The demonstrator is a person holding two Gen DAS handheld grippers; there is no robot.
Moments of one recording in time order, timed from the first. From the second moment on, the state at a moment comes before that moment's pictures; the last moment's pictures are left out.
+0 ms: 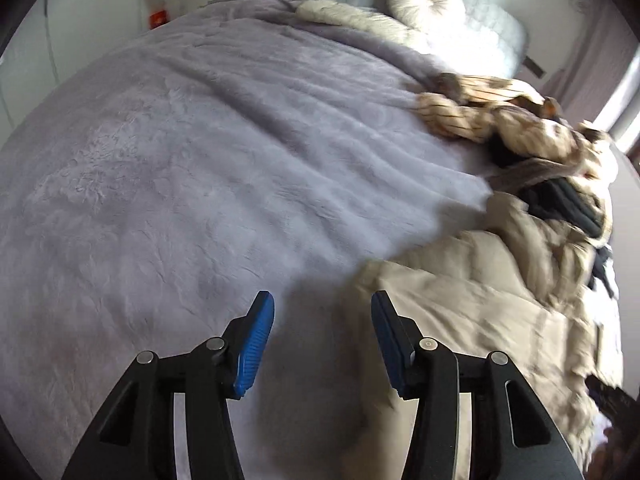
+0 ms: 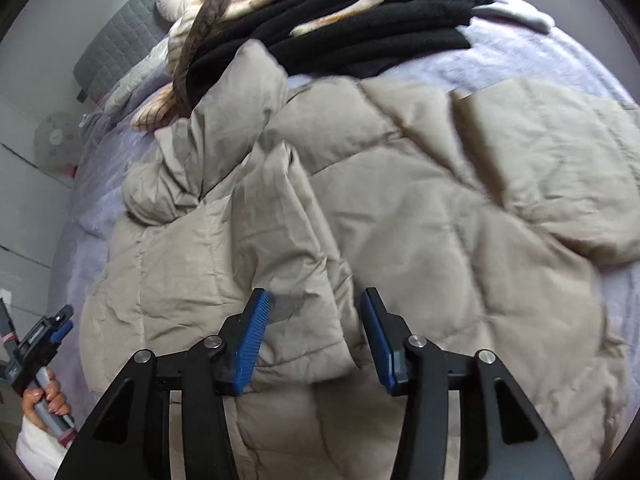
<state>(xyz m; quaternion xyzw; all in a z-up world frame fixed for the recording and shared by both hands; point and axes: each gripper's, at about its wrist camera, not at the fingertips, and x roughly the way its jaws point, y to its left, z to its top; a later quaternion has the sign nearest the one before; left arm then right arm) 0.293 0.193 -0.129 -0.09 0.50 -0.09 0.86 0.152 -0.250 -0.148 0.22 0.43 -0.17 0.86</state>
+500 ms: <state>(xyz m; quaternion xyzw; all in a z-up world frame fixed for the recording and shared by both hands) 0.263 0.133 -0.200 -0.03 0.54 -0.06 0.84 0.171 -0.251 -0.199 0.17 0.47 -0.13 0.86</state>
